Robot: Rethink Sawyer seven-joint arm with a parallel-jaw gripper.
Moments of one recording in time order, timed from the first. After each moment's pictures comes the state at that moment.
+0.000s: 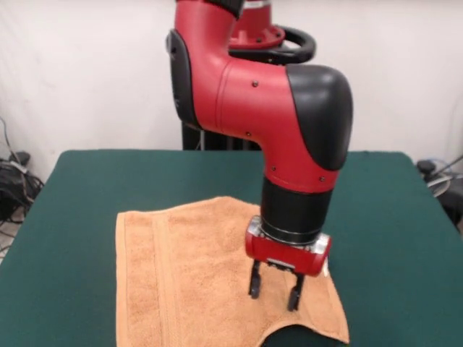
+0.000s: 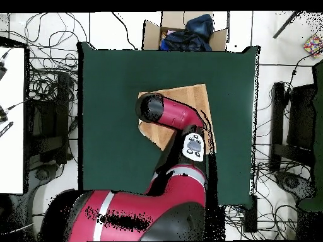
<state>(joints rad) -0.07 -0.31 -0.15 1.40 0.24 0.34 1.76</state>
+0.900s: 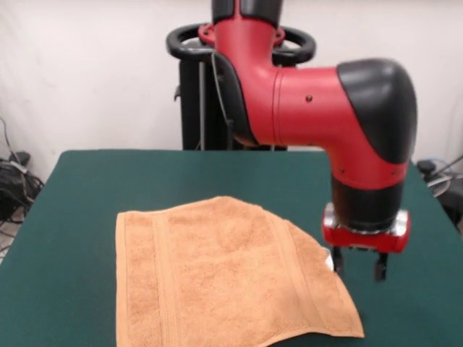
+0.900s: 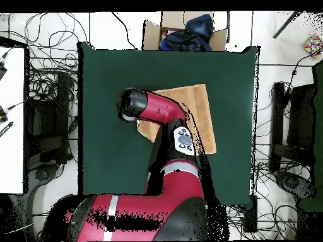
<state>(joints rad) -0.09 -0.37 0.03 1.41 0.24 0.60 1.76</state>
